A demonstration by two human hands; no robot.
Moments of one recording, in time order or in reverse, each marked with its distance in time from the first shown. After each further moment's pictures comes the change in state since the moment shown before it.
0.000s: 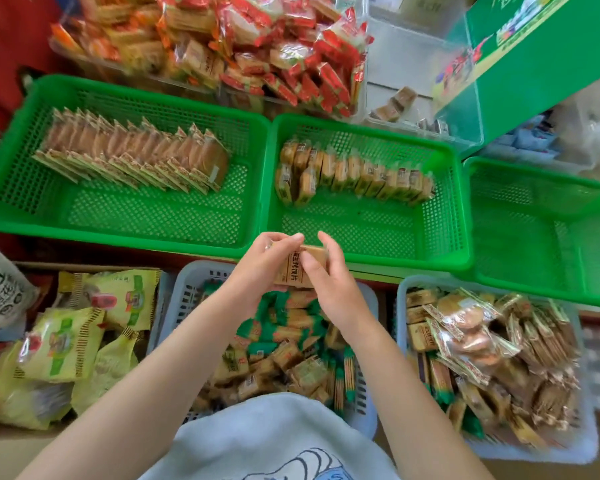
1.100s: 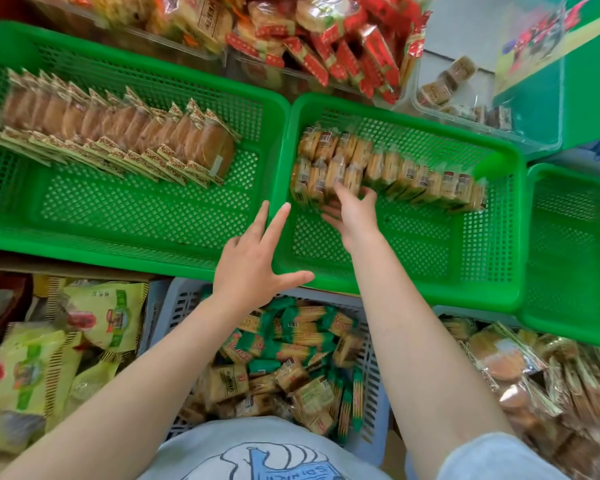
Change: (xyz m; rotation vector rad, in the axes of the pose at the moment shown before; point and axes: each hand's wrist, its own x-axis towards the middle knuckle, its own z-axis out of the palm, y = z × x) left_hand 0.103 -0.025 -0.044 1.250 0.209 0.304; right_hand 0.235 0.008 -0.026 0.369 0.352 0.346
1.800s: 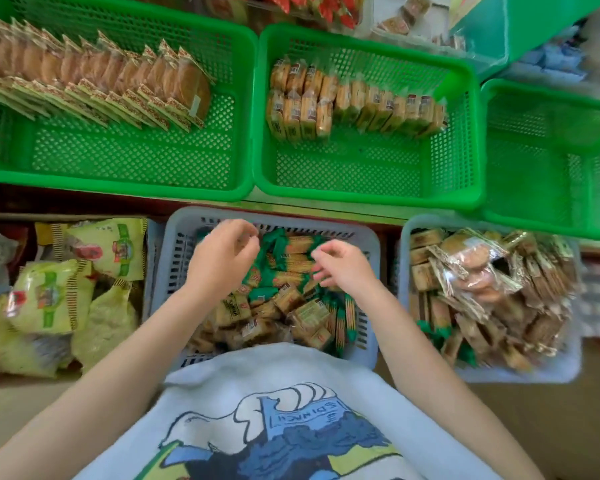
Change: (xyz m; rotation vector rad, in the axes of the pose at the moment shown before) left_hand -0.117 -0.014 0.021 -0.326 0.058 -0.045; right_hand -0.182 0.124 -0.102 -0.628 -0.201 -0.019
